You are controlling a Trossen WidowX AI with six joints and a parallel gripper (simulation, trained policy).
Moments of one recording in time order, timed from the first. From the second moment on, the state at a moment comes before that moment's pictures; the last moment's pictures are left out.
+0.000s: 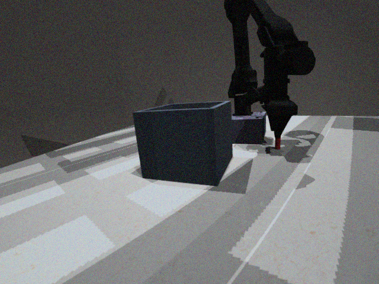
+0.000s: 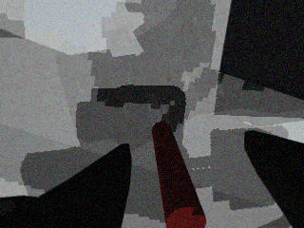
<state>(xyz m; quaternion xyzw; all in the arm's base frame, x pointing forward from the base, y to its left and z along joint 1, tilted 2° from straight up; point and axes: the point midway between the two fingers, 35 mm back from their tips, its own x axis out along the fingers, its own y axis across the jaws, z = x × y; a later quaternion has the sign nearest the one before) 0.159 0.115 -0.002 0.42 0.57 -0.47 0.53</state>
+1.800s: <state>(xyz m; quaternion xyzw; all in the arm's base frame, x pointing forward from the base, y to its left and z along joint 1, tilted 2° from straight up) 0.250 0.121 0.125 0.52 0.51 -0.32 0.60</state>
